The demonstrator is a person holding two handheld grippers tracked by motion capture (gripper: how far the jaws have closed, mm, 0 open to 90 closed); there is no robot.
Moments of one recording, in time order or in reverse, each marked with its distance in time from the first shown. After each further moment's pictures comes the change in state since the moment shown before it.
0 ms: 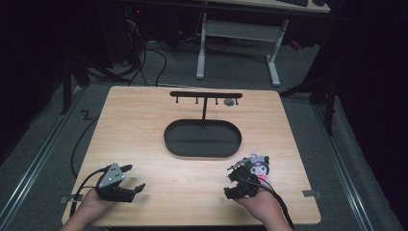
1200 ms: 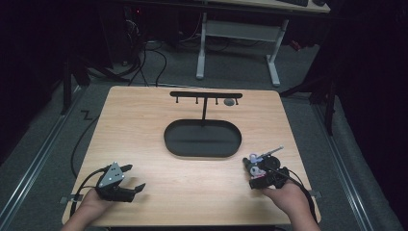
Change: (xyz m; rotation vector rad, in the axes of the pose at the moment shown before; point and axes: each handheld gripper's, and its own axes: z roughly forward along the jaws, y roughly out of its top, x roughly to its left) left arm 0.000 0.000 0.000 0.001 0.003 -0.002; right arm -0.070 -0.018 -0.025 0.061 -0.114 0.191
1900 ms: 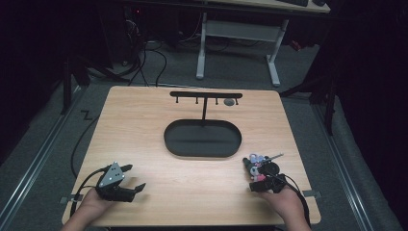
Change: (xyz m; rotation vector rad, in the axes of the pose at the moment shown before) left arm 0.000 0.000 0.001 0.003 0.000 -0.001; right arm -0.006 -0.013 0.033 -0.005 0.022 0.079
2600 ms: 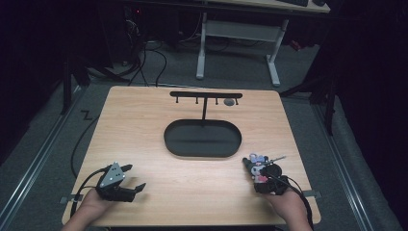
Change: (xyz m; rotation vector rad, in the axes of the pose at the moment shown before) left arm -0.001 0.000 0.000 0.006 0.012 0.002; right arm -0.003 -0.007 -0.004 -0.029 -0.019 -0.025
